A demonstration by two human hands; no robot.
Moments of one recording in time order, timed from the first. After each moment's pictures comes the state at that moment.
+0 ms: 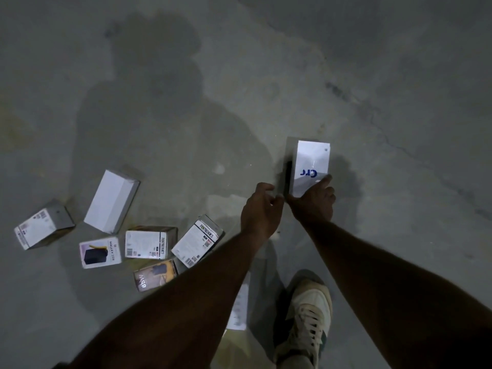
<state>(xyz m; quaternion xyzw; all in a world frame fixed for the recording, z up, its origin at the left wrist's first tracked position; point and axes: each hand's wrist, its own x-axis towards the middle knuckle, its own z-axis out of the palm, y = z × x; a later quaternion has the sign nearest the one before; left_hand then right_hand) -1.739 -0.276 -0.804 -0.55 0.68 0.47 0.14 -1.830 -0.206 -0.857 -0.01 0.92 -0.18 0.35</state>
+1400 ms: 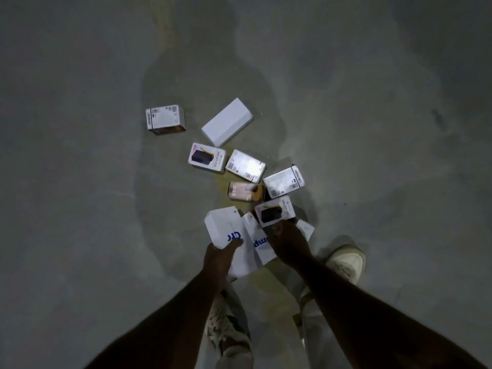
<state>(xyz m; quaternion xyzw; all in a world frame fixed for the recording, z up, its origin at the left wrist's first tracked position) -1.355 -0.203 -0.709 -0.77 0.16 0.61 -0.06 -1.535 -0.183 -0.717 -0.34 0.77 -0.02 0.54</state>
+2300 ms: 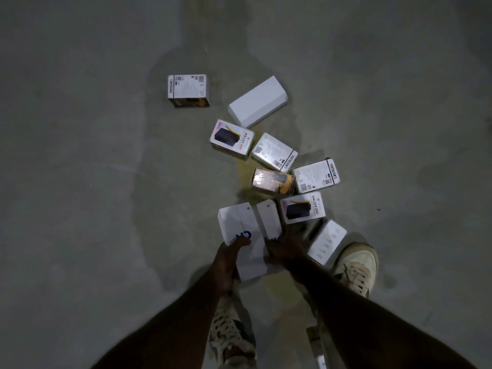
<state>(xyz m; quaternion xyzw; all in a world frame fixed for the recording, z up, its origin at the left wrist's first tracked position) -1.295 -0.180 -0.771 -0.67 0.04 0.73 -0.13 -1.448 -0.162 -0.801 -0.27 0.77 -0.11 0.56</state>
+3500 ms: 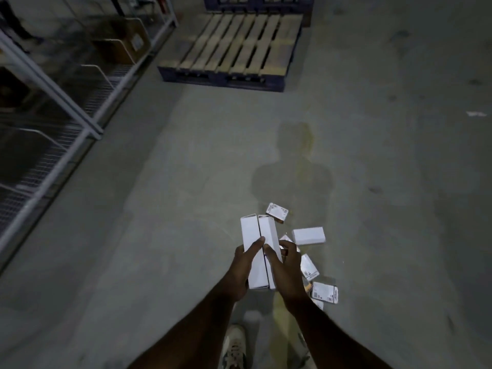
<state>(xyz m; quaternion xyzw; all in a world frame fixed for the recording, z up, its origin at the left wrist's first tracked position) -1.253 -0.259 -0.273 -0.63 0.09 0.65 -0.40 -1.370 -0.272 -0.281 -0.40 0.63 -0.31 0.59</state>
